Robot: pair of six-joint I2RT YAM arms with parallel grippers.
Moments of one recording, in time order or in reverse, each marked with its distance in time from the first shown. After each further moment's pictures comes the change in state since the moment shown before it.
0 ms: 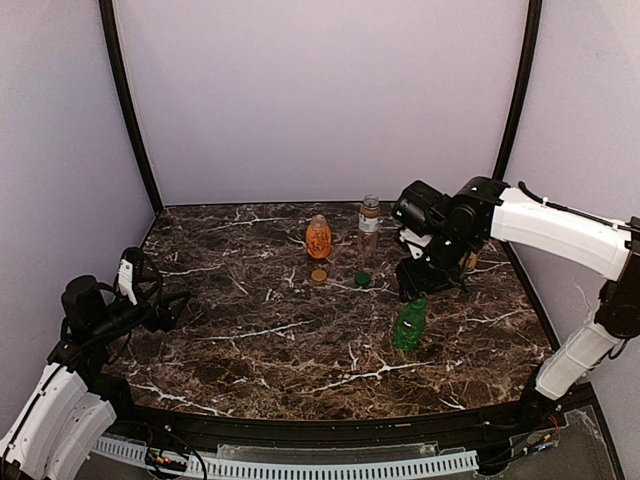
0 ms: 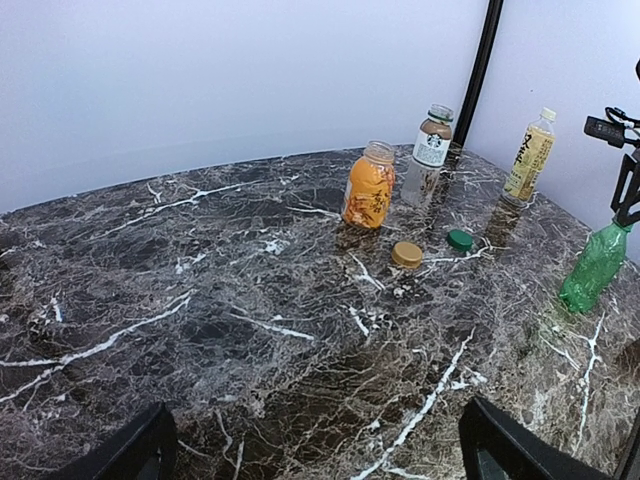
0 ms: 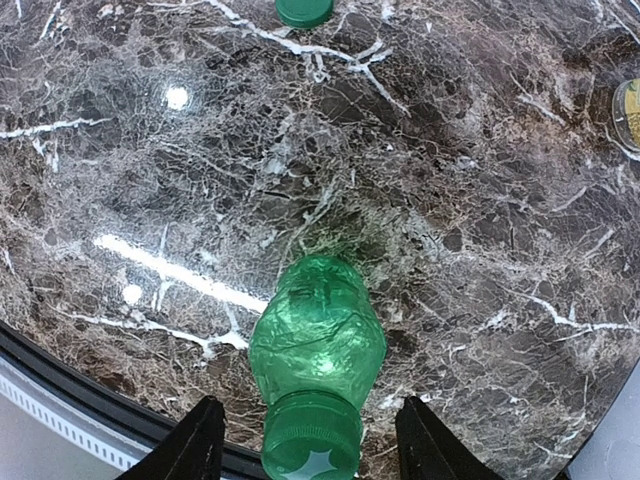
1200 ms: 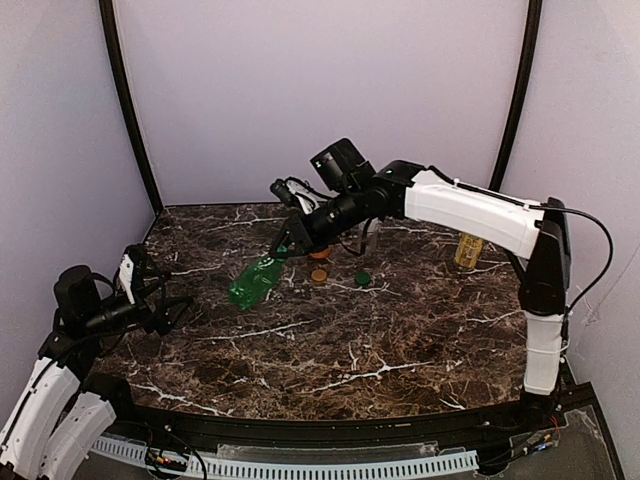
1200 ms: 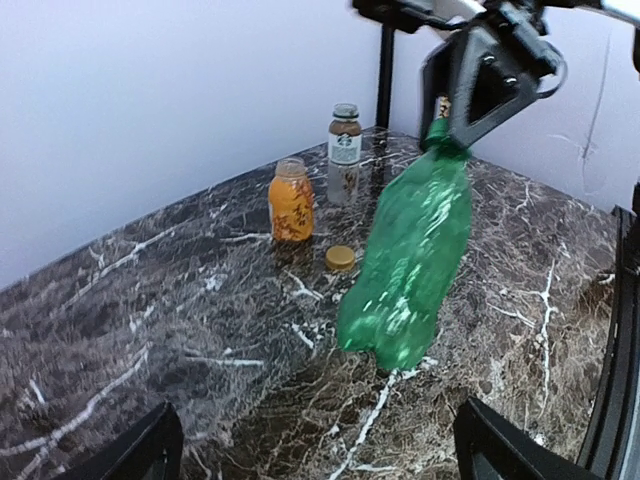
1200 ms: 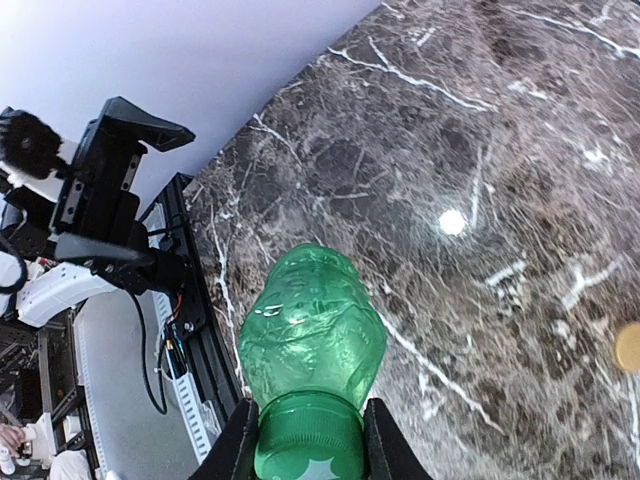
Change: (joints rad) left arm -0.018 -0.002 0.081 -0.086 0.172 0.142; right arm 0.081 0.438 0.511 0.494 -0.584 -0.168
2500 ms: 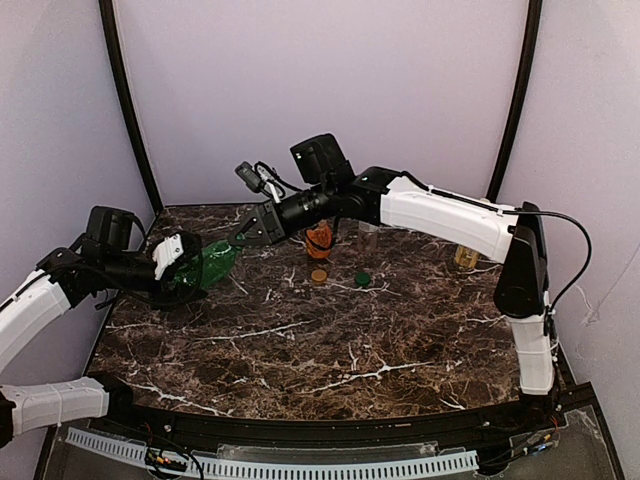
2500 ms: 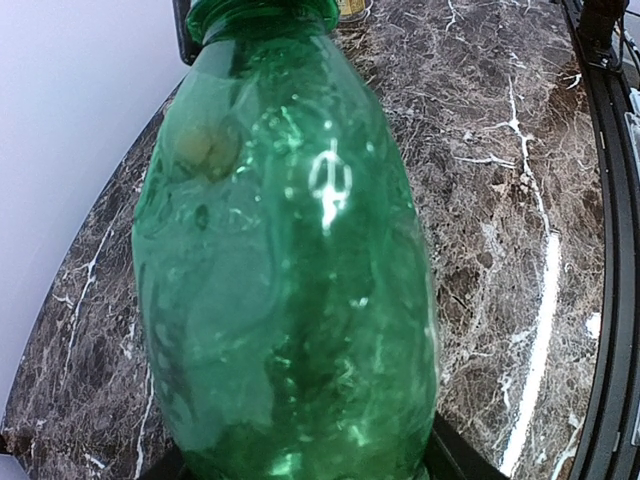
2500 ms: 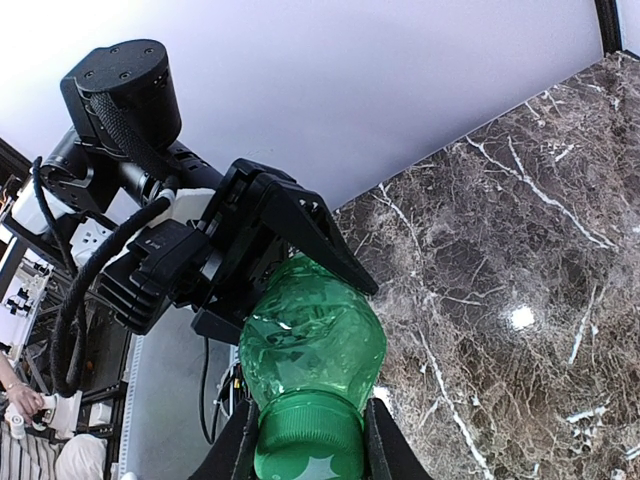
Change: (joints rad) left arm -0.285 0.522 0.522 -0.475 -0.194 0.614; right arm 0.045 0.154 0.166 0.278 -0.239 0.018
